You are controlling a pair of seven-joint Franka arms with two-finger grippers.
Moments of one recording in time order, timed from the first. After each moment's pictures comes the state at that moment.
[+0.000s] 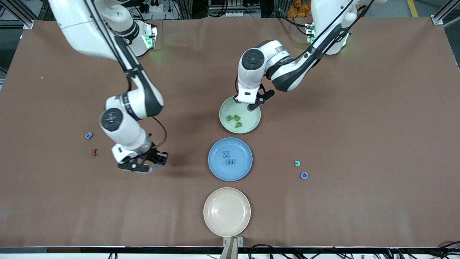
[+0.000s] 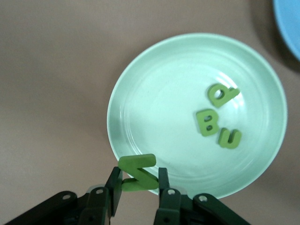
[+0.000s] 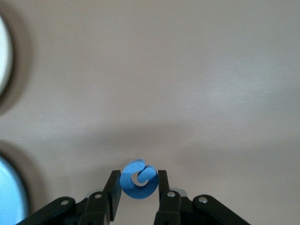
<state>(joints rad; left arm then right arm) -0.26 0.49 -0.65 -1.98 0.23 2.29 -1.63 0.33 0.56 0.01 -1.77 0.06 2.52 0.47</state>
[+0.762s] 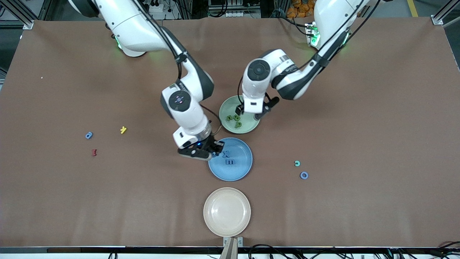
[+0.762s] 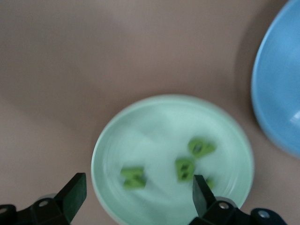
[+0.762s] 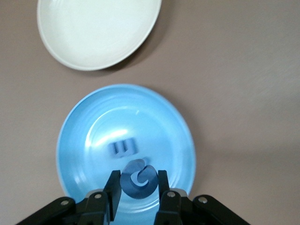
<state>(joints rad) -0.24 0.52 -0.59 -1.91 0.23 2.29 -1.68 0.62 0.69 0.01 -1.55 0.06 2.53 0.83</state>
